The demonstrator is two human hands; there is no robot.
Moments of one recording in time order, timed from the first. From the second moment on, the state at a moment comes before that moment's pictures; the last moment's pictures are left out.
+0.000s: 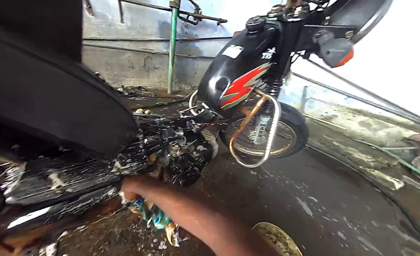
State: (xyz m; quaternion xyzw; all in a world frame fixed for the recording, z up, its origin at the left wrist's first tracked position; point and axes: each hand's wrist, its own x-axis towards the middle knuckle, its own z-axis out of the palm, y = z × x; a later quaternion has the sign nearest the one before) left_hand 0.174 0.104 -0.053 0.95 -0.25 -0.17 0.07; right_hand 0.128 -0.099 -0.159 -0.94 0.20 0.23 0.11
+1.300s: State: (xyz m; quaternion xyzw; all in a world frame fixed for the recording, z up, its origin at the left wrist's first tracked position) left_hand 0.323 0.129 -0.179 0.96 -0.26 -0.05 0.08; right_hand 0.101 -0.085 -0.216 -0.91 0.28 -0.02 0.30
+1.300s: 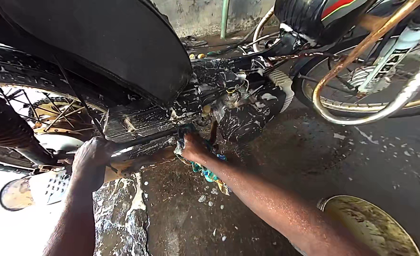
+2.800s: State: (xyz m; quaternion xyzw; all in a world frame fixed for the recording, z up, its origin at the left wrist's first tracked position) left_hand 0.195 0.264 -0.192 0.77 -0.38 -0.10 0.51; right_hand 0.207 0.073 -0.130 -0.88 0.02 -0.37 0.31
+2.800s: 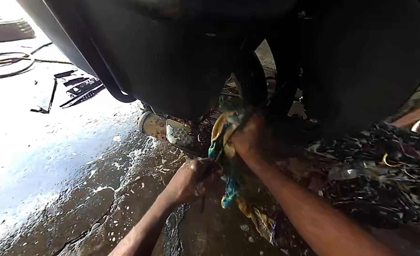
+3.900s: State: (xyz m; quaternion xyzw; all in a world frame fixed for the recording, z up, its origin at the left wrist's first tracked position) left_hand 0.230 0.243 -0.244 0.64 0.01 0.02 0.77; right_hand 0.338 0.104 -0.141 -0.97 -0.01 0.10 0.24
